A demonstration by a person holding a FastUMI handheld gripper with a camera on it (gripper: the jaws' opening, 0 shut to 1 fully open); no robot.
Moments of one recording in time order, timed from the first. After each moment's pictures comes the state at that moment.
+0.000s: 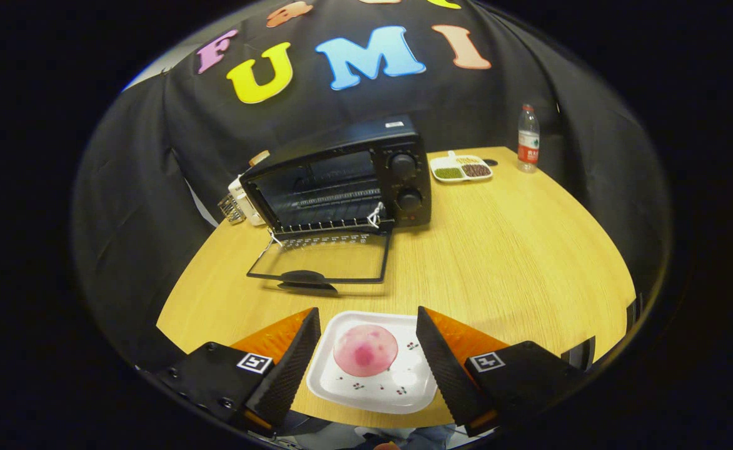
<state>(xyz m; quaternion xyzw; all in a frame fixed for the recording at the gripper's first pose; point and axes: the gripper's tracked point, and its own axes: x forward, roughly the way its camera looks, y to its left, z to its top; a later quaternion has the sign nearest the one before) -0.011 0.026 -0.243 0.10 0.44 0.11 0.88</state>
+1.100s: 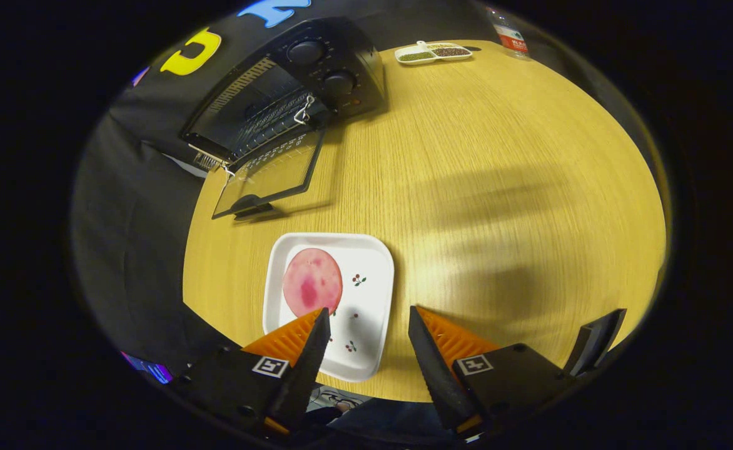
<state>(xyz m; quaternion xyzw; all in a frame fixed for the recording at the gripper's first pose) -0.056 -0.010 -0.318 0.17 0.65 0.15 0.73</state>
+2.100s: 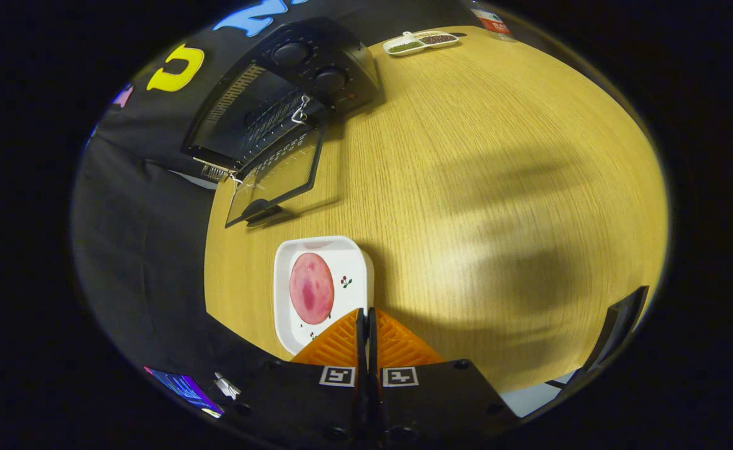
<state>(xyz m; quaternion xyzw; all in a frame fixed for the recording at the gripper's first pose) -0.054 -0.004 -0.317 0.23 0.65 0.15 0.71</state>
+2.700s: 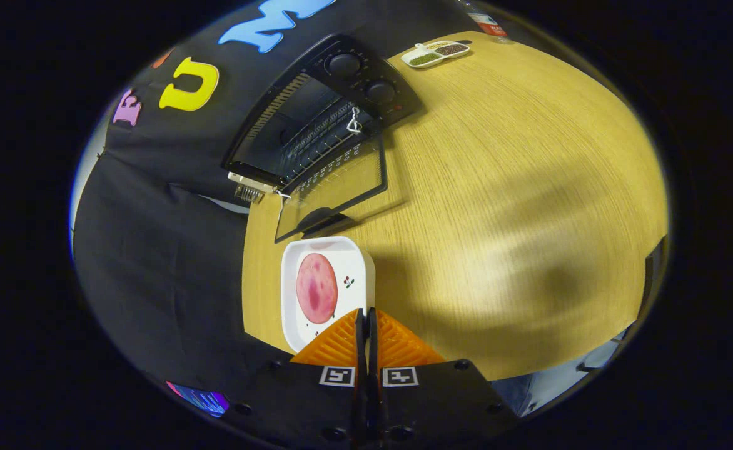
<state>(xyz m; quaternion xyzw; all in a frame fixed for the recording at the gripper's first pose) -0.054 0.061 -0.275 0.31 0.59 0.15 0.73</state>
